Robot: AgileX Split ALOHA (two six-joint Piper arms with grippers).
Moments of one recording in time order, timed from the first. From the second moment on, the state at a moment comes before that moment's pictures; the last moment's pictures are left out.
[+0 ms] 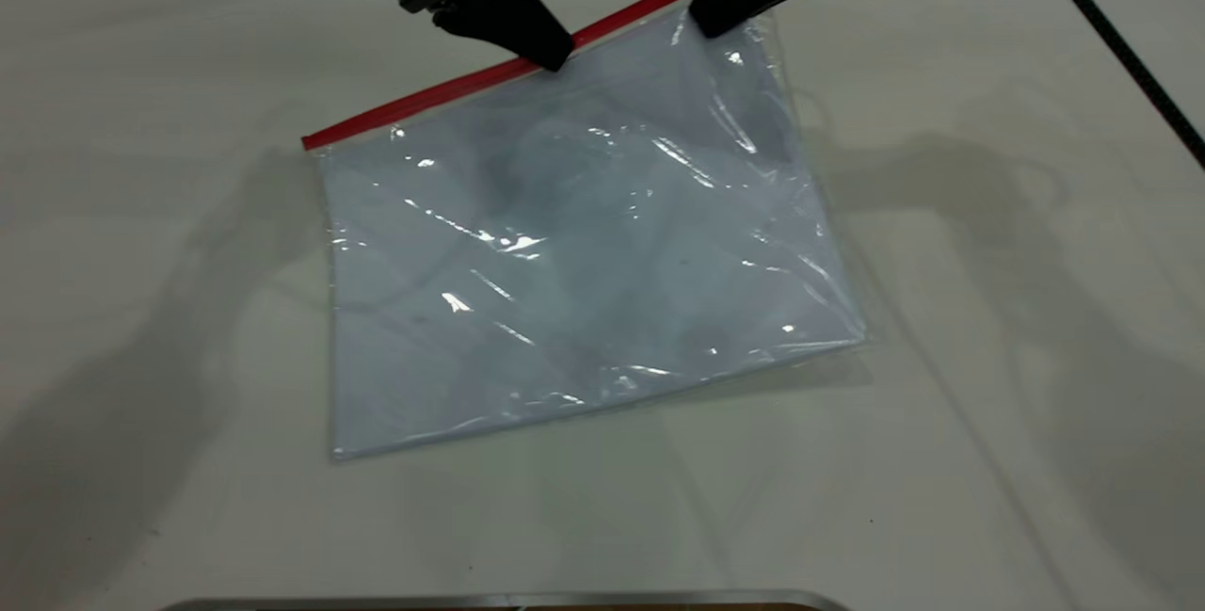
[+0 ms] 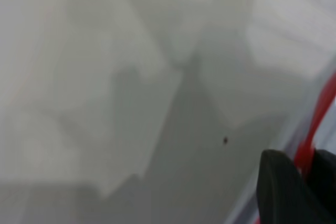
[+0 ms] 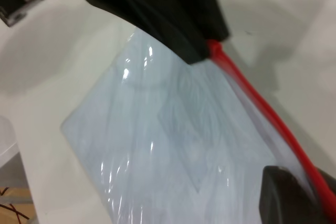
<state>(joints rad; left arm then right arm) -0.23 2.43 -1.68 -1.00 0.82 1.39 0.19 2.34 -1.60 1.05 0.91 -1.33</state>
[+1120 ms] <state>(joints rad) -0.25 2.41 -1.72 -1.14 0.79 1.44 0.17 2.34 -1.60 1.08 0.96 -1.35</state>
